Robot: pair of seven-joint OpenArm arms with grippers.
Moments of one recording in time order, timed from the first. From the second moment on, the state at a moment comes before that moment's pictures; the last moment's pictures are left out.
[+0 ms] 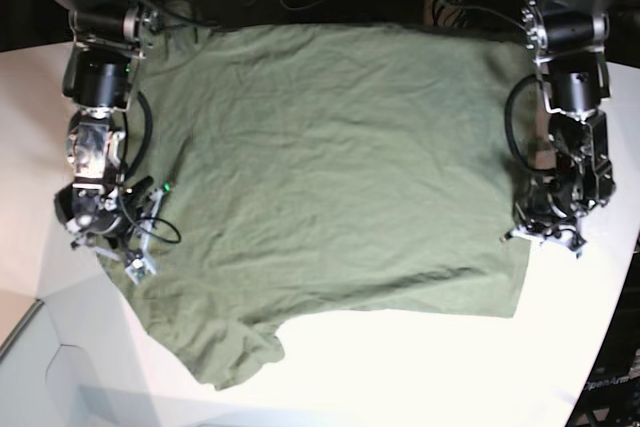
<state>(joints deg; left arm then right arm) -22.4 -19.5 -12.6 50.2 -30.7 -2.3 42.4 21.0 9.4 15.5 66.0 -22.4 39.7 -41.1</state>
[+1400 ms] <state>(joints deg) -14.2 -21.1 -12.4 55.8 -36.3 -3.9 40.7 -2.4 4.0 20.3 98.5 -22.4 39.9 -50.1</state>
